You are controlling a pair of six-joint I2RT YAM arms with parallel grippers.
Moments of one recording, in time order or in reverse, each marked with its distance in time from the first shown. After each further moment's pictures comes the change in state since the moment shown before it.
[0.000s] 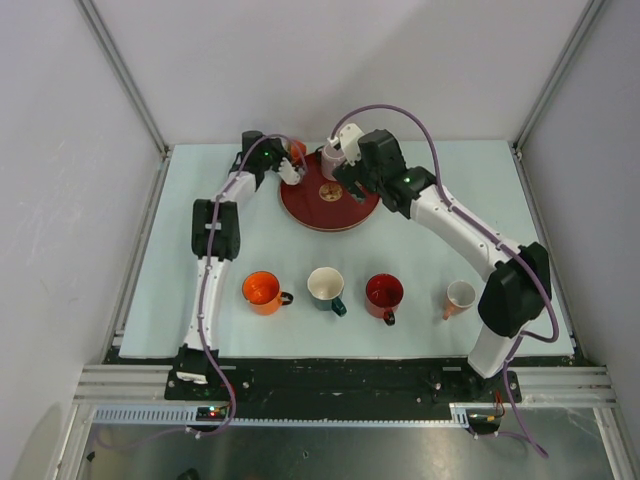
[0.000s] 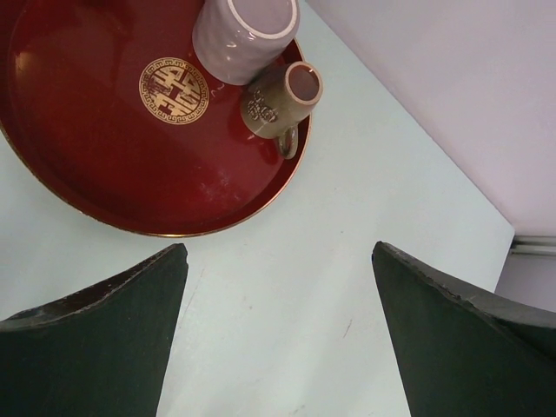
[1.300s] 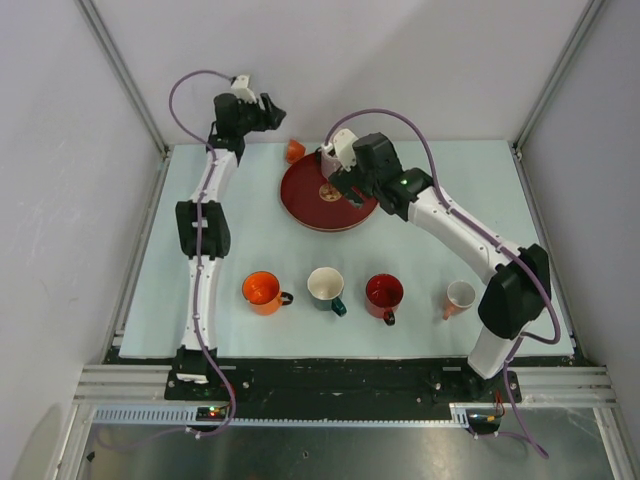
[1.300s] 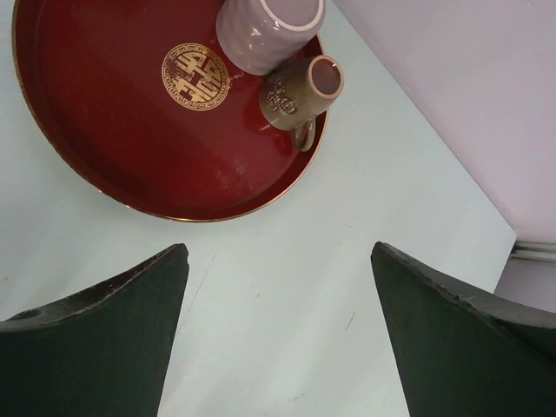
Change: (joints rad) left arm 0.061 -0.115 0.223 -0.039 0.049 -2.155; right arm 0.030 -0.012 0.006 -0.048 0.000 -0.015
